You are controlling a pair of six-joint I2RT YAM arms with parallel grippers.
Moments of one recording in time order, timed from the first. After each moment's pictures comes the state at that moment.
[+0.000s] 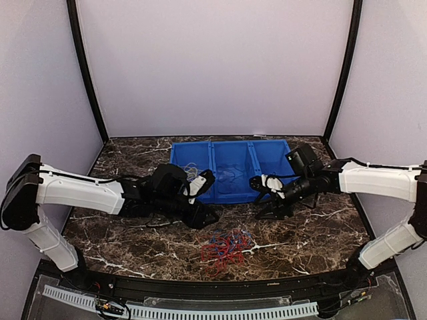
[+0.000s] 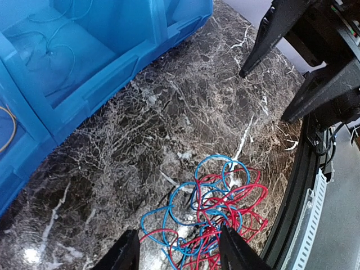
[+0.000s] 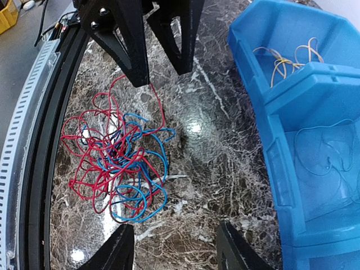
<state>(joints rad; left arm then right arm) -0.98 1.55 0.89 -0.02 0.21 -0.34 0.64 1.37 0.85 -0.41 -0.66 -0.69</state>
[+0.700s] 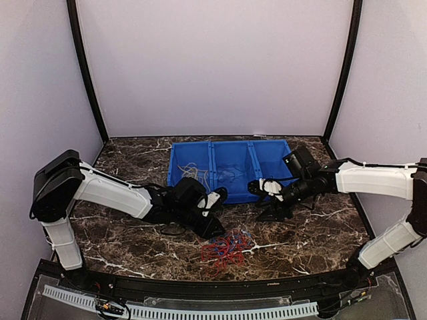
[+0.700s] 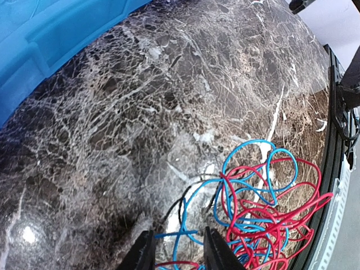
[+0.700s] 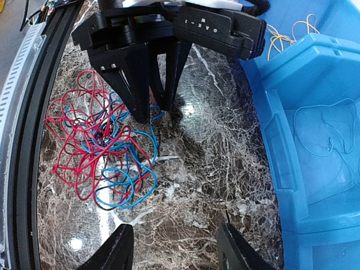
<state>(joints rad) -1.00 1.82 0.97 0.03 0.26 -0.34 0.66 1.41 0.86 -0.44 -0.57 -0.71</state>
